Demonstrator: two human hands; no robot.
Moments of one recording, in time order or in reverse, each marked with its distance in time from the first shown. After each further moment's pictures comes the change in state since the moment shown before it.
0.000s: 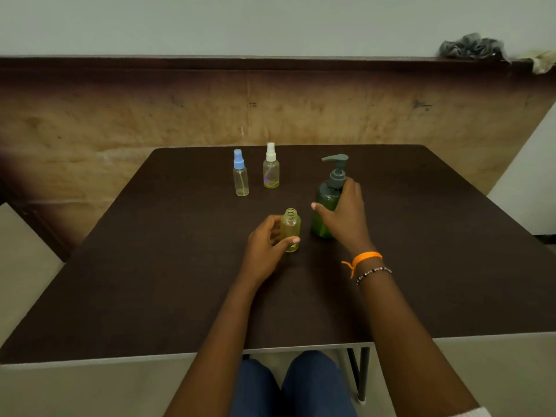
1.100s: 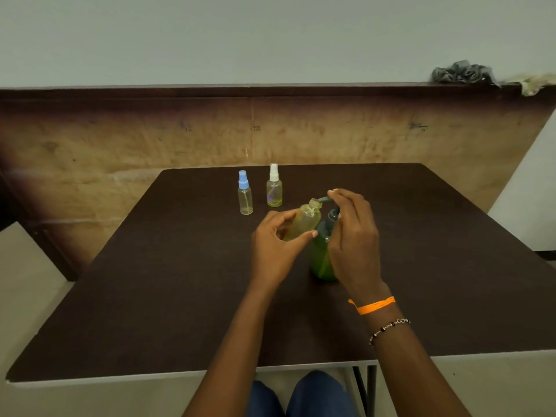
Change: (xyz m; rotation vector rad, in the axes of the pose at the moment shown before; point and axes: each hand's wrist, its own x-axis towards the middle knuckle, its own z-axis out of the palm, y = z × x) left_hand -0.002 0.065 0.010 -0.031 0.200 0.168; right_hand -0.045 -0.046 -0.025 -0.138 0.300 -0.423
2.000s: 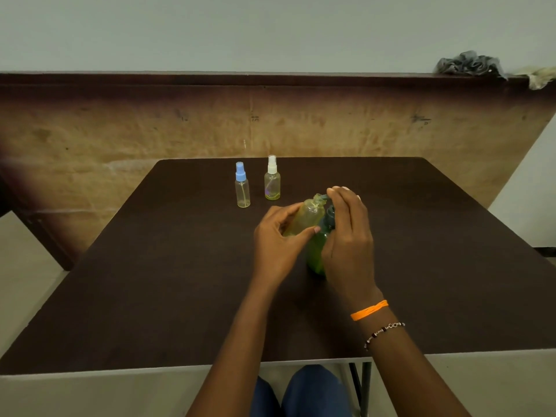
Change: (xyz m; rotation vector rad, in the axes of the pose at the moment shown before) left_hand -0.003 0.003 0.008 0.035 -0.005 0.015; right_hand -0.014 0.005 0.008 -0.087 0.009 -0.064
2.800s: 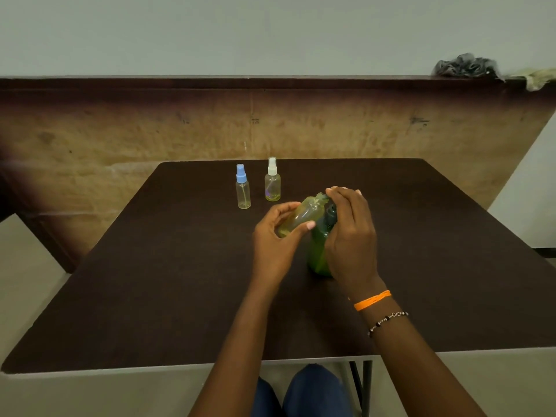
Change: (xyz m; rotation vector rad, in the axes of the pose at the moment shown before) left_hand -0.004 0.008 -0.001 -0.170 0.041 -0.119; right_hand 0.010 0.003 -0.004 -0.009 0.046 -0.012
